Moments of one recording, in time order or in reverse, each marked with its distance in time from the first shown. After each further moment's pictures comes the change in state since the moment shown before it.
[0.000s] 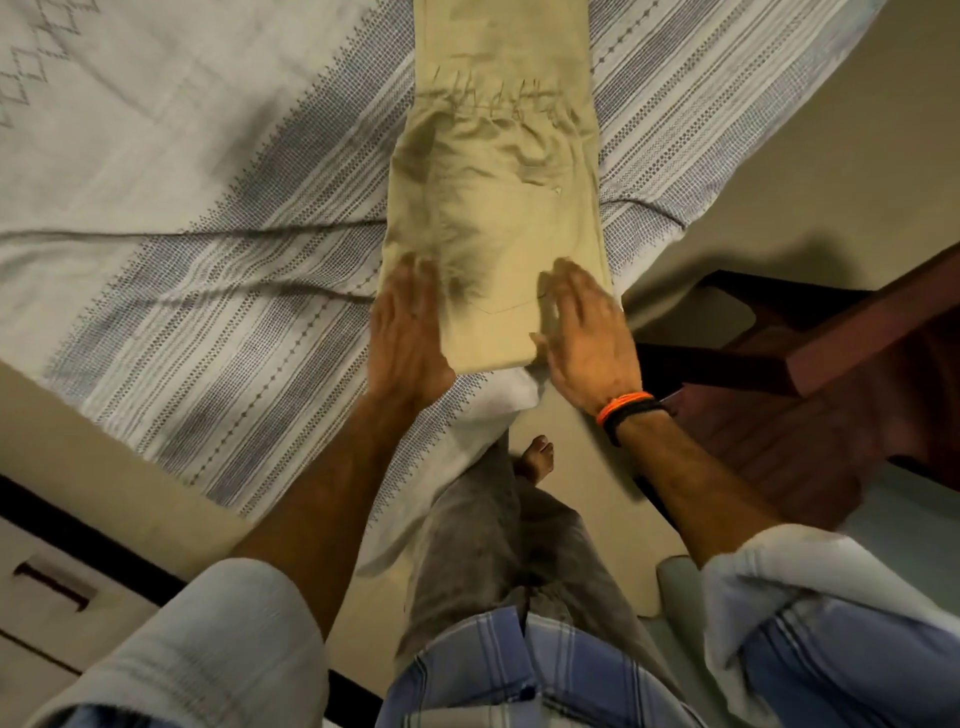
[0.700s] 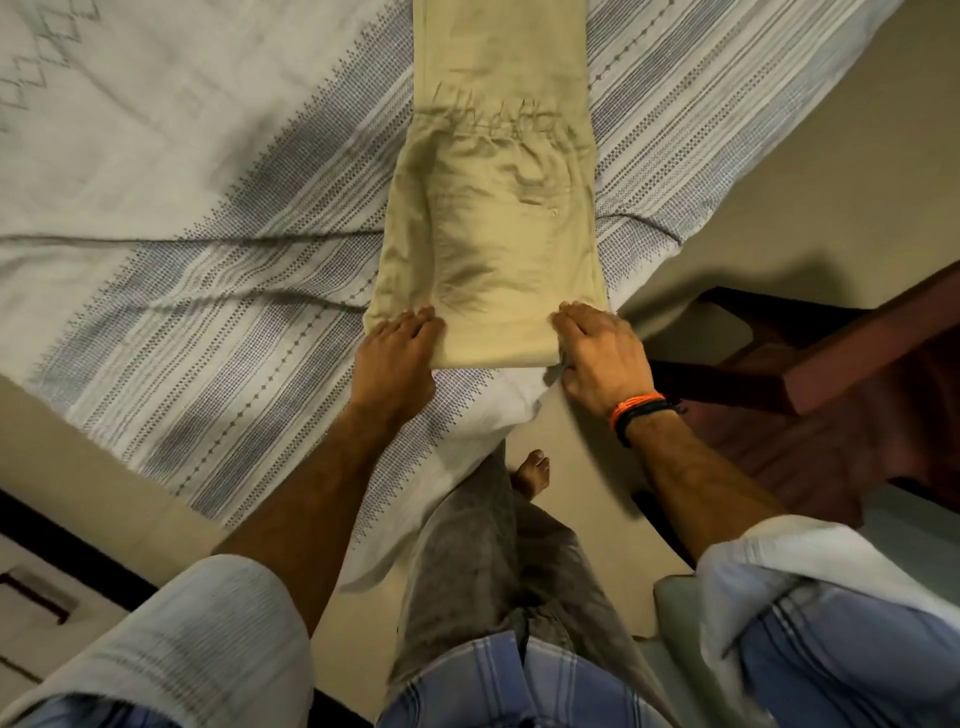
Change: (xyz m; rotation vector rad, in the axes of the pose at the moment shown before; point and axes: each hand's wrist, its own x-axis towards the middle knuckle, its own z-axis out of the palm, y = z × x) left_hand -0.001 -0.015 0.014 0.103 -0.089 0.118; right_hand 0.007 0.024 0.001 -0.076 -0.192 0.007
